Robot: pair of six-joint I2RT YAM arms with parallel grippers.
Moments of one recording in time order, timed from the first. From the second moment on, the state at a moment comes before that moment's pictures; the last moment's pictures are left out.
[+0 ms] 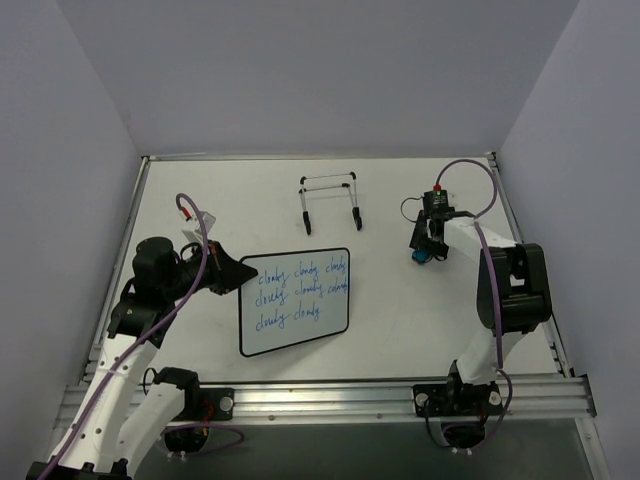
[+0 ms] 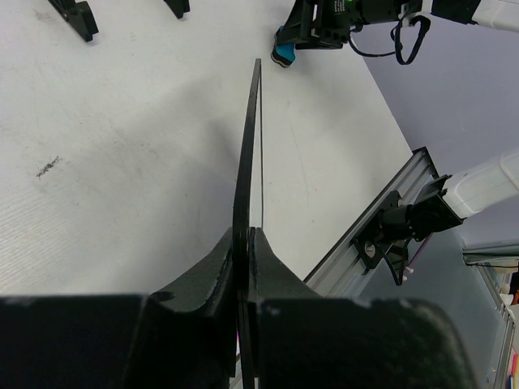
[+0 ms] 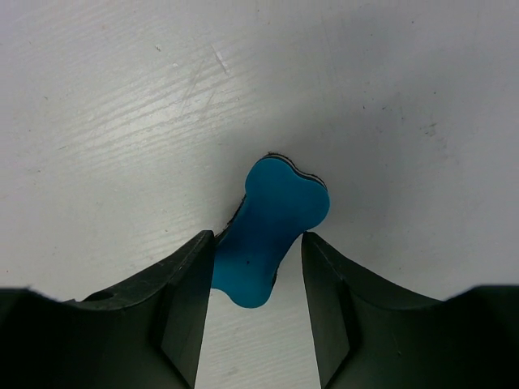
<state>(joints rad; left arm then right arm) -0.21 0.74 0.75 -0.38 0.65 -0.45 0.11 1.75 1.06 -0.37 0.20 0.39</state>
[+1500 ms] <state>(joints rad) -0.23 0.74 0.75 -0.38 0.64 -0.44 0.11 1.65 0.94 -0.19 0.29 0.66</state>
